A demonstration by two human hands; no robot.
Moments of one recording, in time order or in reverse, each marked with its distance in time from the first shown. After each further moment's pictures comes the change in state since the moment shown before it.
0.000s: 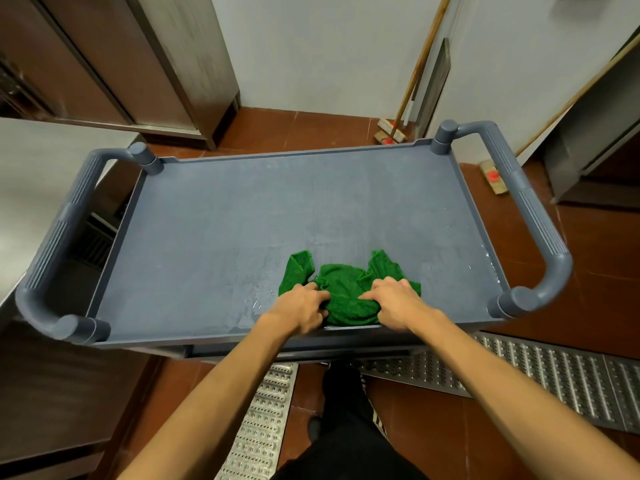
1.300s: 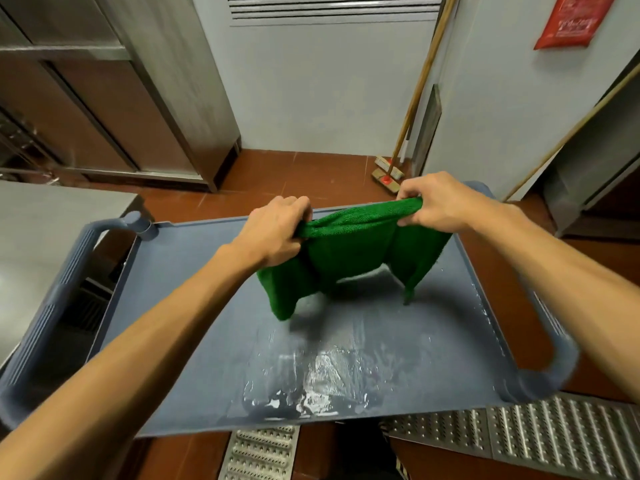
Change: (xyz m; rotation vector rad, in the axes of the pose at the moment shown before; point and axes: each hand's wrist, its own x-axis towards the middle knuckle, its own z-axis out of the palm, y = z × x) left_hand 0.045 -0.008 -0.260 0.140 0.531 0.131; right_hand 0.031 0.089 -0.284 0.212 0.385 -0.021
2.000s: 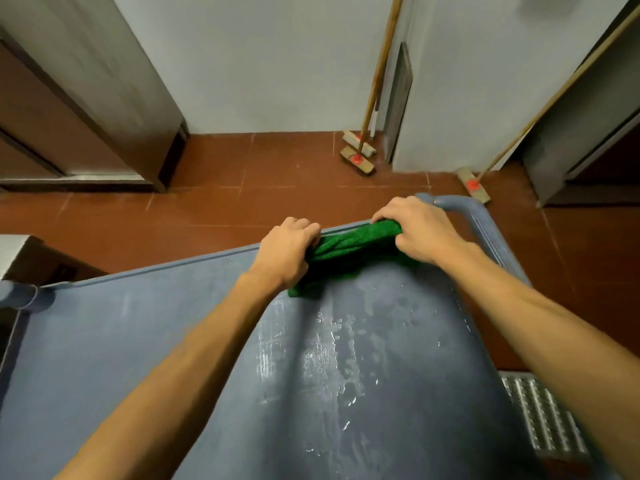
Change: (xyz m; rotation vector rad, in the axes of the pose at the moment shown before) left_hand 0.197 -0.006 0.127 -0.096 -0.030 0.131; right_hand 0.127 0.144 0.061 -0.110 0.059 0.086
